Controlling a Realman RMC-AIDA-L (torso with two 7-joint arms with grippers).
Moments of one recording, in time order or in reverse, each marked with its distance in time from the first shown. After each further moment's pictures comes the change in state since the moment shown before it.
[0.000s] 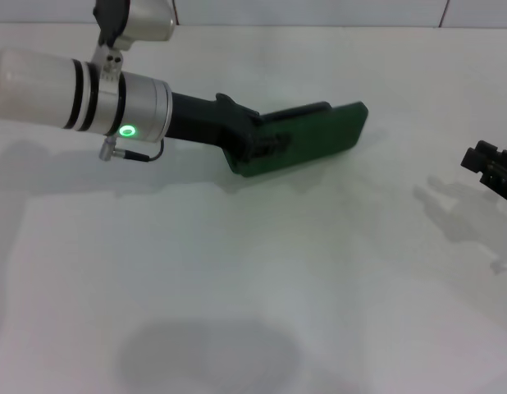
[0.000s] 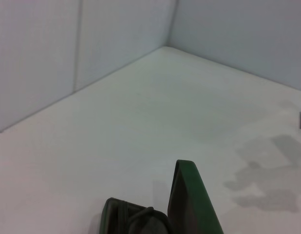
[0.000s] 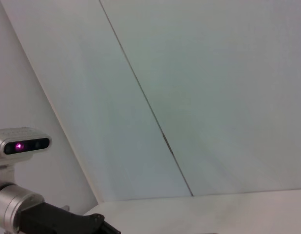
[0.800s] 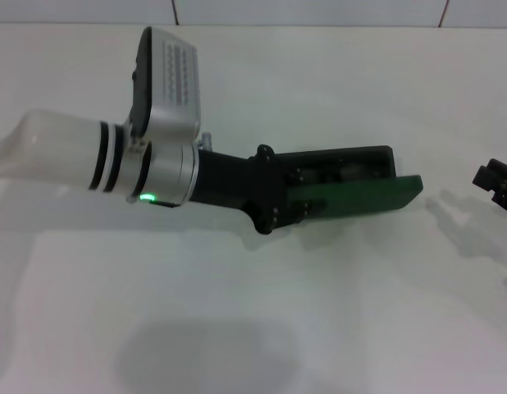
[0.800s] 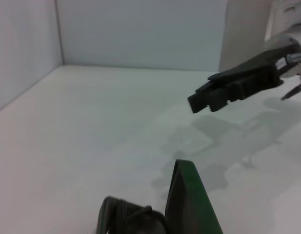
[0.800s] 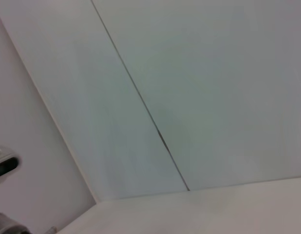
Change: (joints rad) left arm 0.084 -0.095 -0.013 0.028 0.020 0.115 0.435; right arm -0.044 -0.004 0.009 0.021 0.004 -0.031 -0.013
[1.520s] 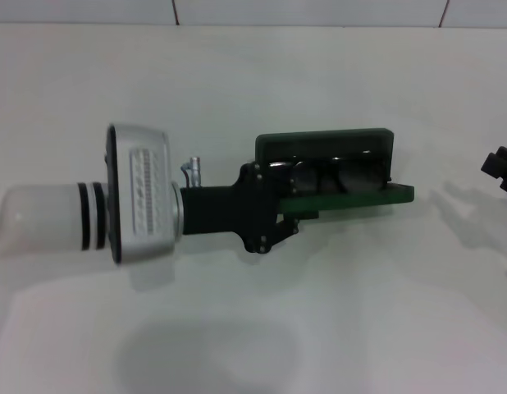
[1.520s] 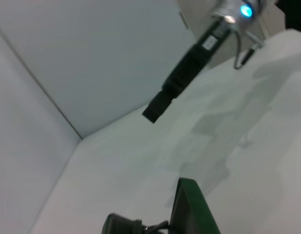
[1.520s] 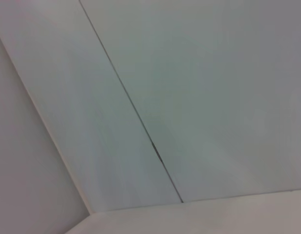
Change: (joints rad) left arm 0.195 -0.028 0.145 0.004 -0.321 -0.074 0.726; right arm 0.009 -0.003 0.028 -0.003 0.006 0.000 0.008
